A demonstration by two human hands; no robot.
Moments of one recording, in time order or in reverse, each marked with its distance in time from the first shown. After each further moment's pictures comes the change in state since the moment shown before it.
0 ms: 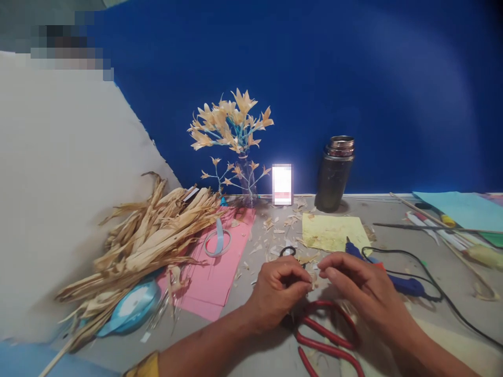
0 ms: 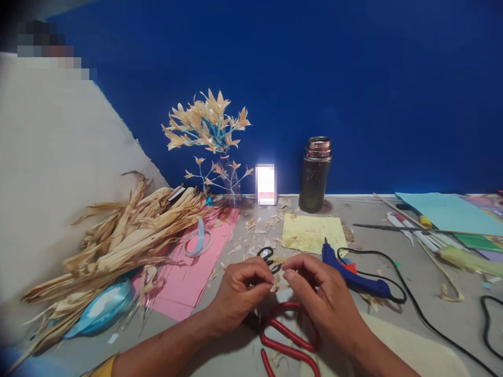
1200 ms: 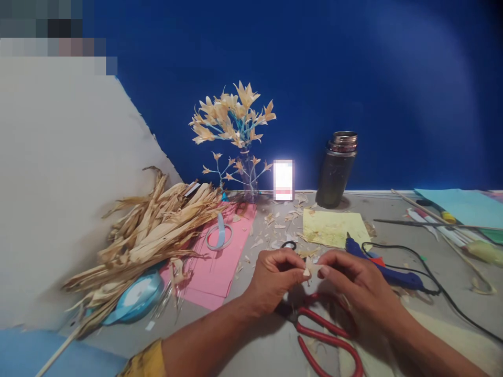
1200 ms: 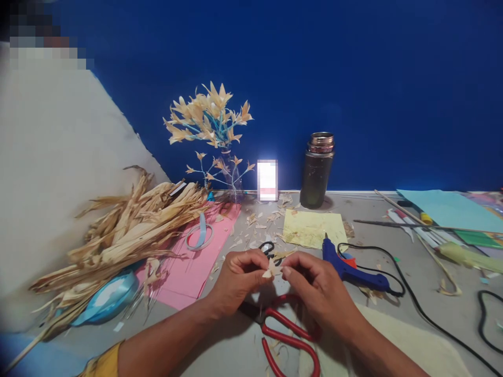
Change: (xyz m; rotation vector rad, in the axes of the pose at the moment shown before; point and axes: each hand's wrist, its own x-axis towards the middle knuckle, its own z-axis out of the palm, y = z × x) left_hand 0.005 -0.001 -0.001 -0.325 0.042 -0.151; right_hand 0.003 0.005 0.002 0.167 -0.138 0.093
